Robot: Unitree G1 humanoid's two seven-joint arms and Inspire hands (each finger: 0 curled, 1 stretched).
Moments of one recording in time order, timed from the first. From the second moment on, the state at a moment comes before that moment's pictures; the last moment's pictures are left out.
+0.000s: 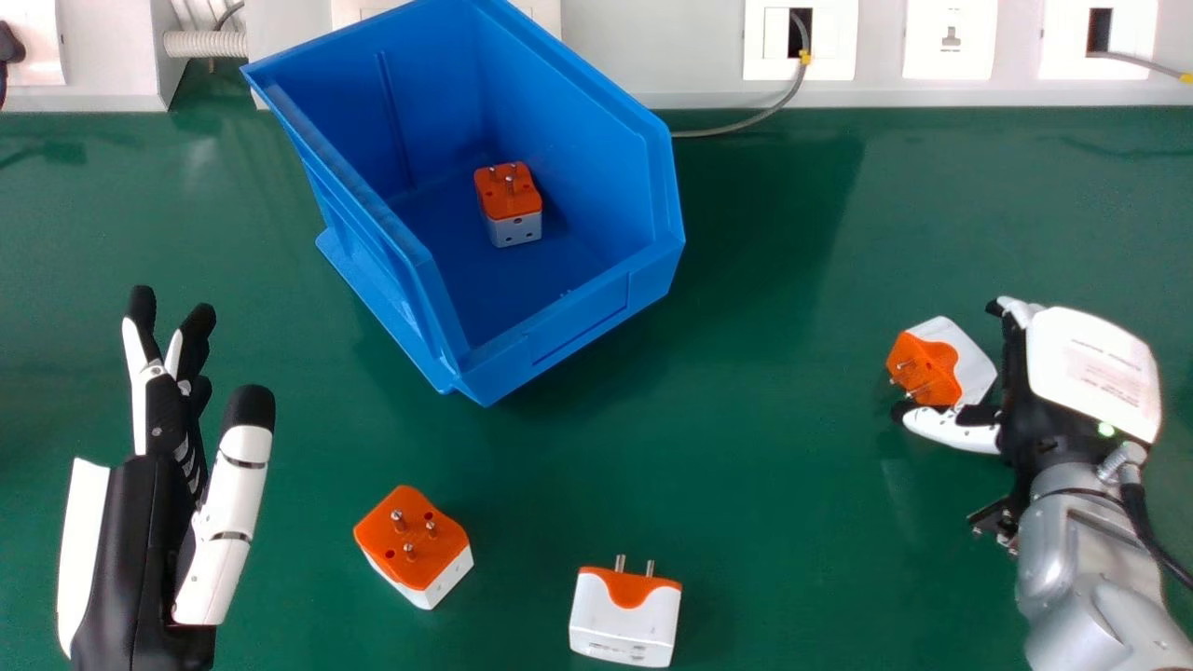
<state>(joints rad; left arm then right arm) 0.40 0.11 0.21 -0.12 0.02 -0.52 -0.03 -0.42 -0.36 0.24 0.66 -0.75 0.32 -0.32</state>
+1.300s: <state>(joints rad) 0.43 0.12 0.24 -0.17 -0.01 -0.49 -0.06 -0.62 -0.36 0.27 0.88 -0.62 0.30 -0.29</state>
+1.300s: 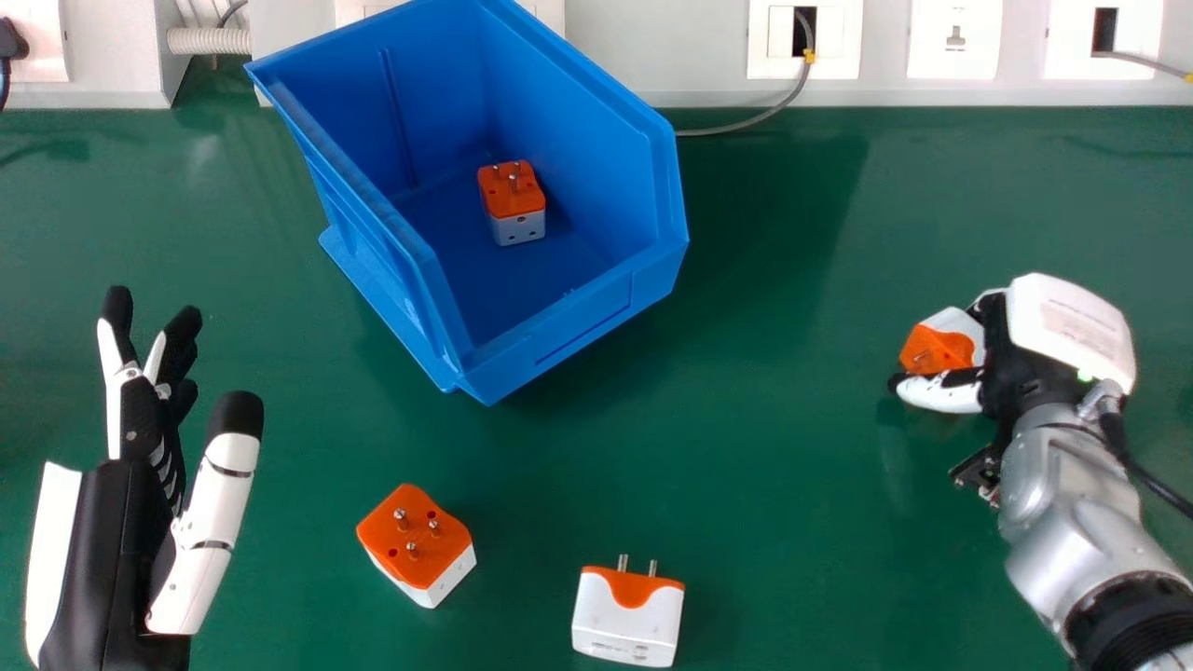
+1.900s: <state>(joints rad) 0.44 0.12 0.25 -0.20 -0.02 -0.47 -0.06 -0.51 -0.37 0.24 0.65 -0.57 0.28 -0.34</state>
